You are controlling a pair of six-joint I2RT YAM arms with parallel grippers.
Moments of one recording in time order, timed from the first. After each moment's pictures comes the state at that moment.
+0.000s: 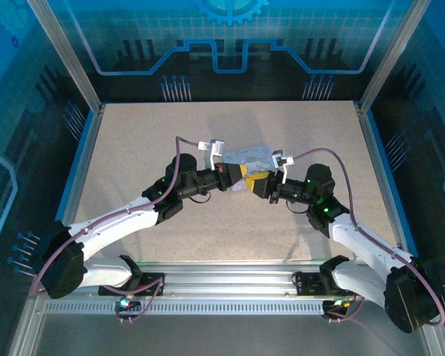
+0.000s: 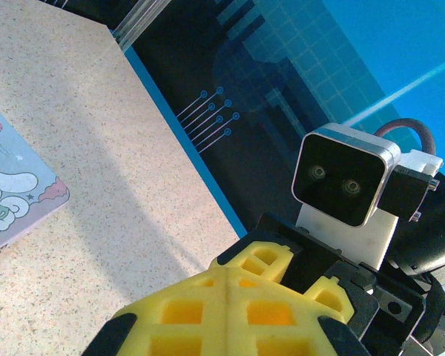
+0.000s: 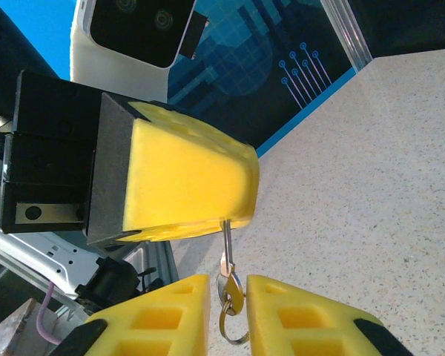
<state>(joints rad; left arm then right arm) -0.73 1.28 0.83 0.32 0.32 -0.82 0.43 1.03 0.52 0.43 -0.79 0.56</state>
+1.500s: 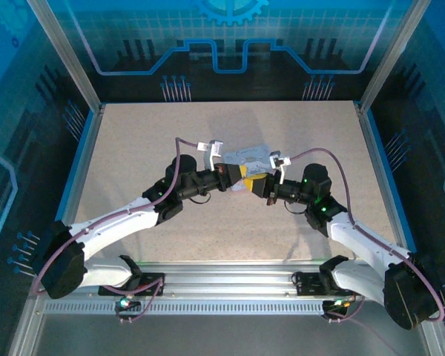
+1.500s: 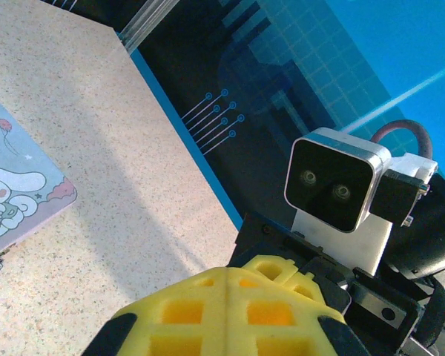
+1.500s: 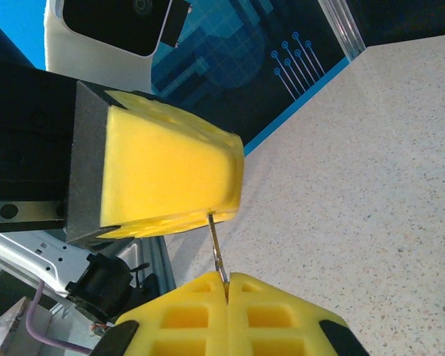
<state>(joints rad) -0.73 1.27 0.81 0.33 0.31 -0.82 0.45 1.05 0.52 0.41 -0.76 0.54</state>
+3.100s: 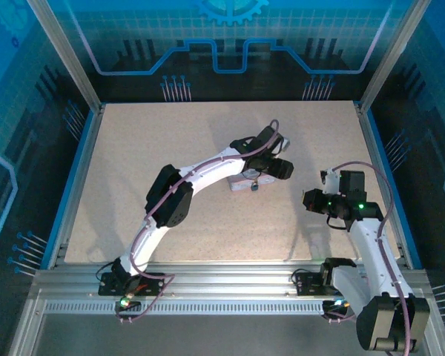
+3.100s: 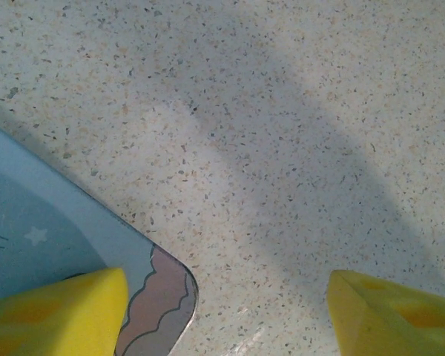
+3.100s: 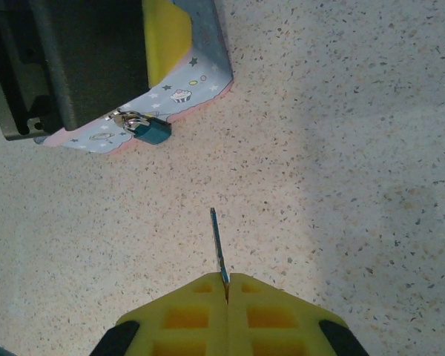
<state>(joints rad) -0.79 2.31 2.01 -0.58 0.16 -0.37 -0.08 0.88 0.62 -0.70 -0.47 0.25</state>
